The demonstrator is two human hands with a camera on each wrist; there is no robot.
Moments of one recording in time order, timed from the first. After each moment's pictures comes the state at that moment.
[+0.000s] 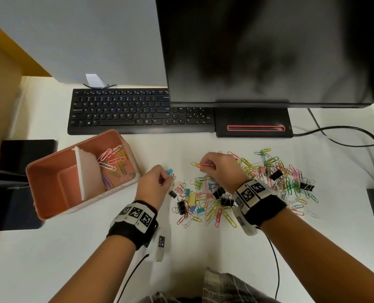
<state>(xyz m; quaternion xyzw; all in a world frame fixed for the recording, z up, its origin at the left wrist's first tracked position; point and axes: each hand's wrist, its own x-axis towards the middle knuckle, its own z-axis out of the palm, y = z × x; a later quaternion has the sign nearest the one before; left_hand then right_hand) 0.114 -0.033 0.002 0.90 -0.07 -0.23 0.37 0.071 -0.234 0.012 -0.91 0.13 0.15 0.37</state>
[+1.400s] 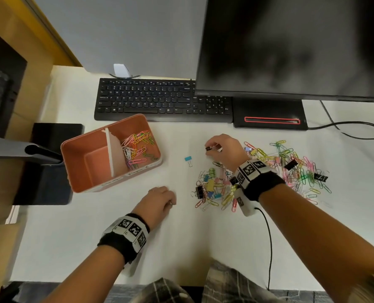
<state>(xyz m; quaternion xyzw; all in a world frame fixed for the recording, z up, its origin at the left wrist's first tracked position) 0.073 0.064 -0.026 0.86 -0.31 -0.31 0.25 0.093 -0.198 0.016 -0.90 0.17 0.14 0.37</state>
